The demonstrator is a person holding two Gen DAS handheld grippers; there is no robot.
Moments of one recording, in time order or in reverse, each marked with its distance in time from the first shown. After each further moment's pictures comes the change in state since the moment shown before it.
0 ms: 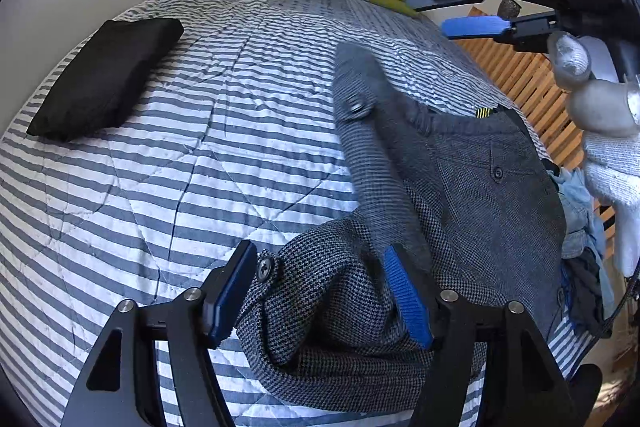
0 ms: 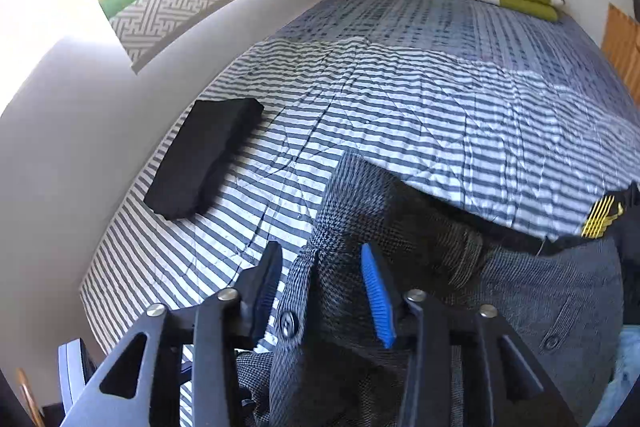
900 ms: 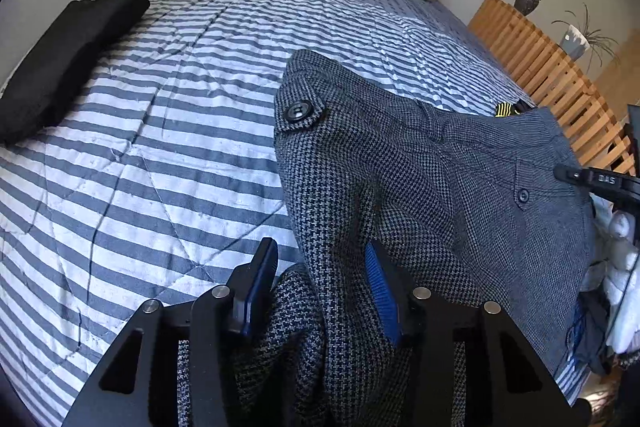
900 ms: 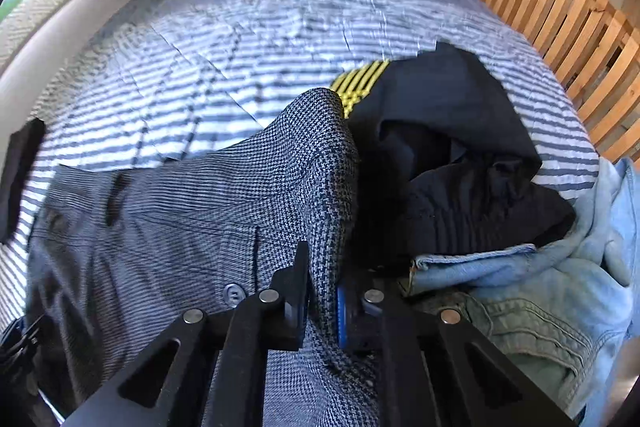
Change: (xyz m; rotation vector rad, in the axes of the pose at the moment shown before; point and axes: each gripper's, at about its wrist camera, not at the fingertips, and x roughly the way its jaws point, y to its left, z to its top) left arm 0.087 -0.028 0.031 -0.040 0.062 0.016; right arm -0.037 -0.234 -0.118 0.357 0.025 -0.400
